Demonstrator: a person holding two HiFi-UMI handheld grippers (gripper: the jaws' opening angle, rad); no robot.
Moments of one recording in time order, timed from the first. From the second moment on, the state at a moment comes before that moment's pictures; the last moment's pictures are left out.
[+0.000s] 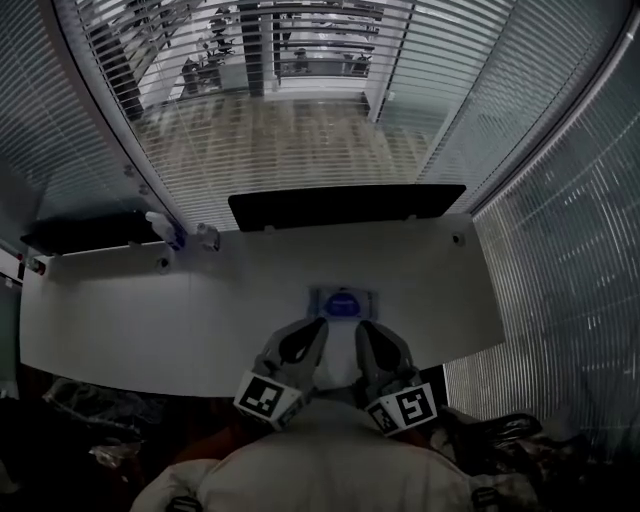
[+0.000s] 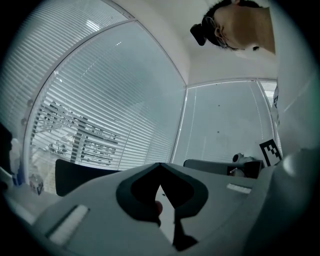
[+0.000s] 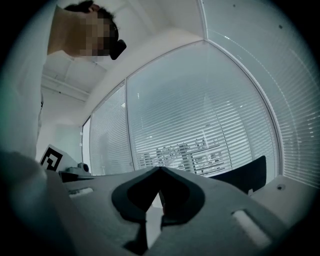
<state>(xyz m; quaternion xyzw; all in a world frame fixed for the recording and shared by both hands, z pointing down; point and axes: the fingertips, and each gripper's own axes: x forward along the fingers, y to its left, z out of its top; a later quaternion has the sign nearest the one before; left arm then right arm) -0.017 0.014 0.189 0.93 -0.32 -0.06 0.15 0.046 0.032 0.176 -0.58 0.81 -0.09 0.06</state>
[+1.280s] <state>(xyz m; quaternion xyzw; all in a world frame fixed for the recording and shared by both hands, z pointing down) 0.032 -0.003 0.244 0.92 -0.35 0.02 0.15 0.091 0.013 0.220 -0.52 0.85 -0.04 -0.04</state>
